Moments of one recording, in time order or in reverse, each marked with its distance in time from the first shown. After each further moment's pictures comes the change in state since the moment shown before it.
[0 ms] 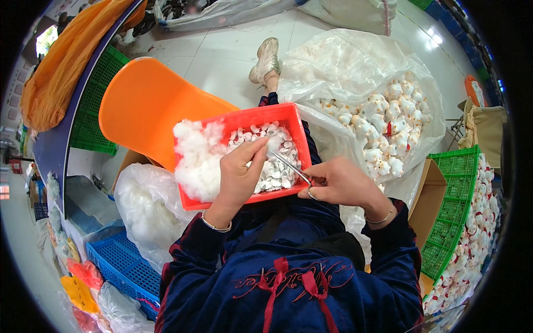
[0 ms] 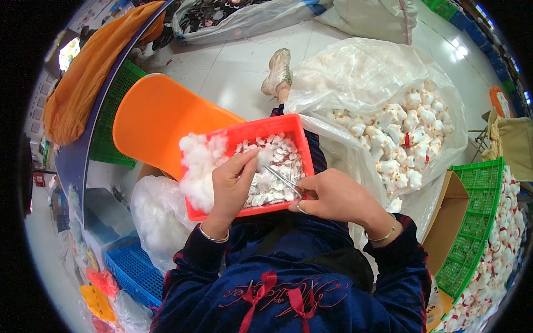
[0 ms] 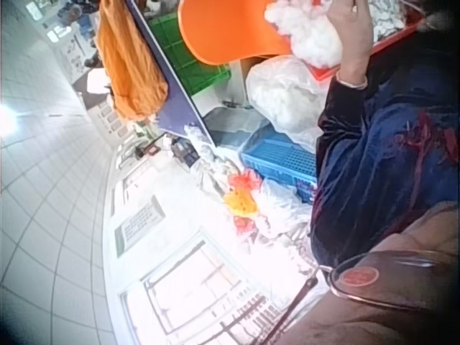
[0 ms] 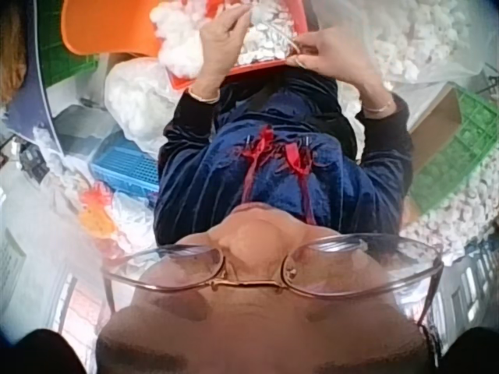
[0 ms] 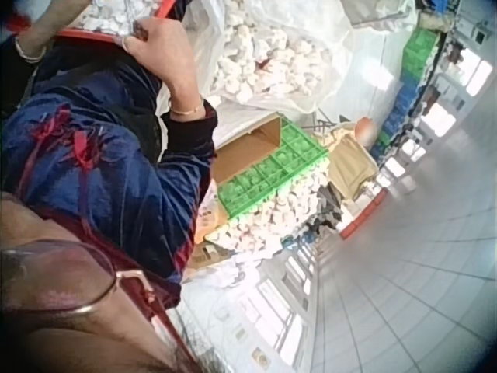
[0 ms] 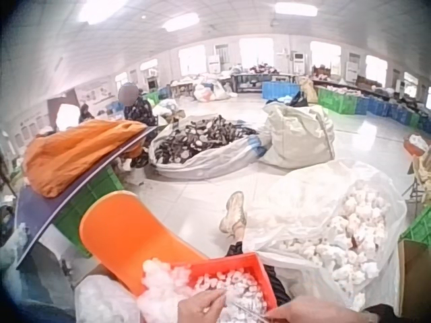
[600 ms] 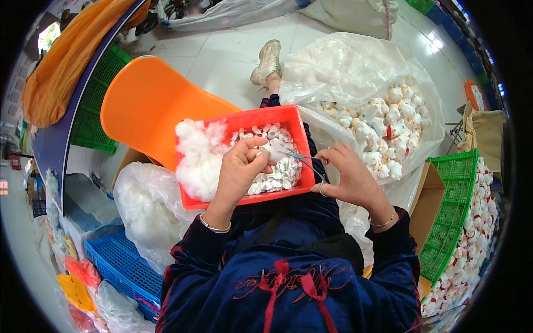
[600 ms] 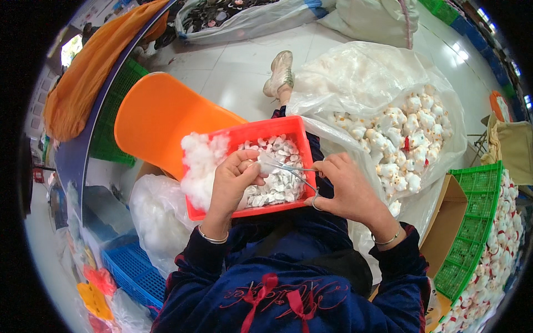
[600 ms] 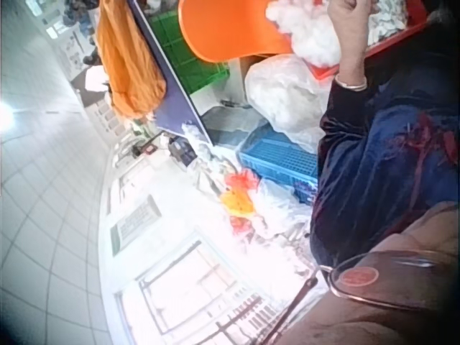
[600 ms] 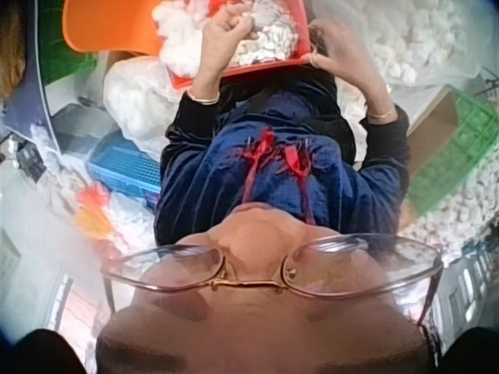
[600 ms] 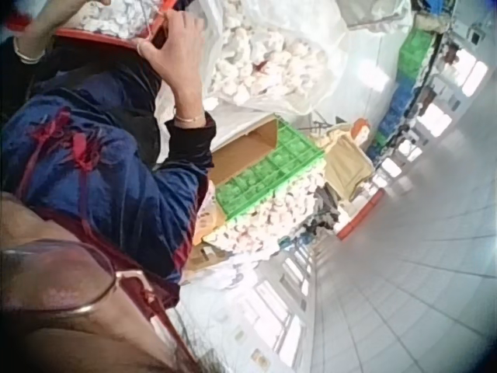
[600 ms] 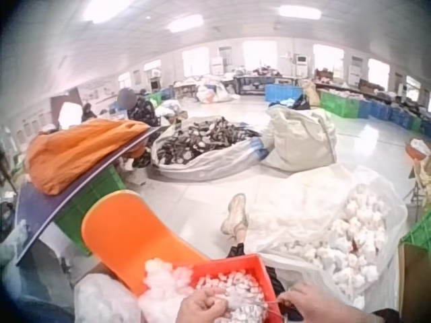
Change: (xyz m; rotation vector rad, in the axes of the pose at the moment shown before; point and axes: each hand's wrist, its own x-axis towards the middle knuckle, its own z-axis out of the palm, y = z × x) left_hand 0.000 -0.002 -0.007 -0.602 -0.105 -0.535; right_hand -0.009 0.032 0.009 -0.172 0.368 -0.148
